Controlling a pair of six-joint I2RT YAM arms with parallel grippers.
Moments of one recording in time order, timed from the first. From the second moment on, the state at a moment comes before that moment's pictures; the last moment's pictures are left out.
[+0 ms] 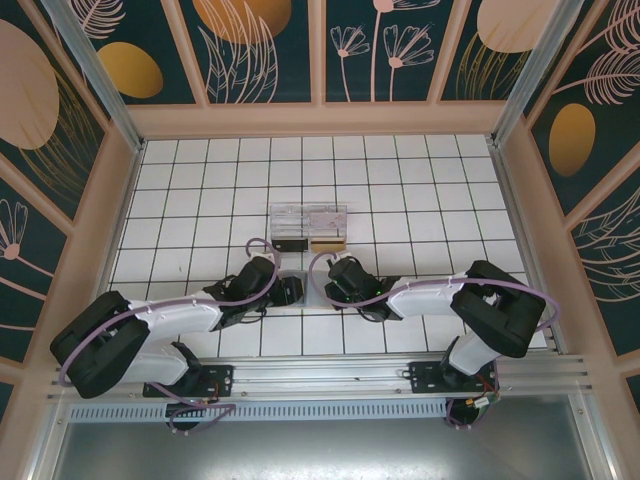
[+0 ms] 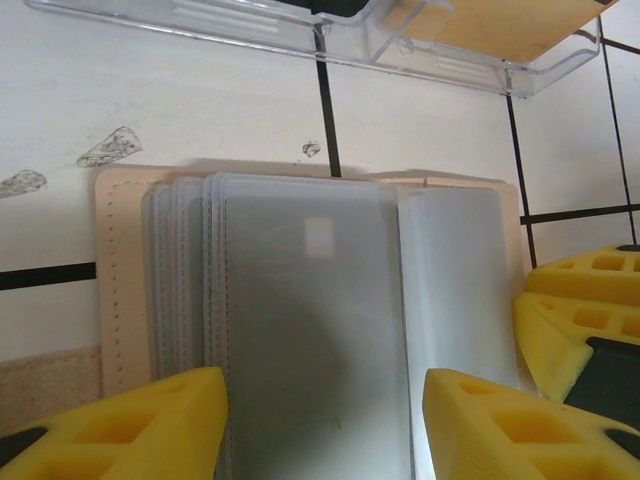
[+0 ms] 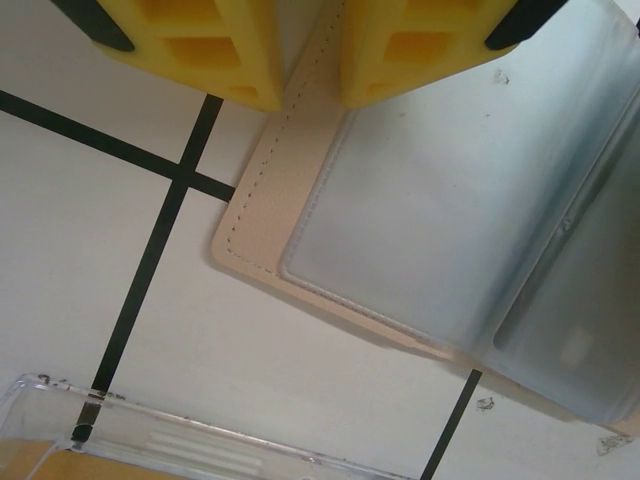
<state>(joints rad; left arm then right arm) -0.80 1.32 0.39 0.15 0.04 -0.84 0.99 1.56 0.58 0.07 0.15 0.53</state>
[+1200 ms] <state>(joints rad) -0.80 1.30 0.38 0.28 0.20 -0.86 0.99 1.49 0.56 0.06 0.19 0.58</state>
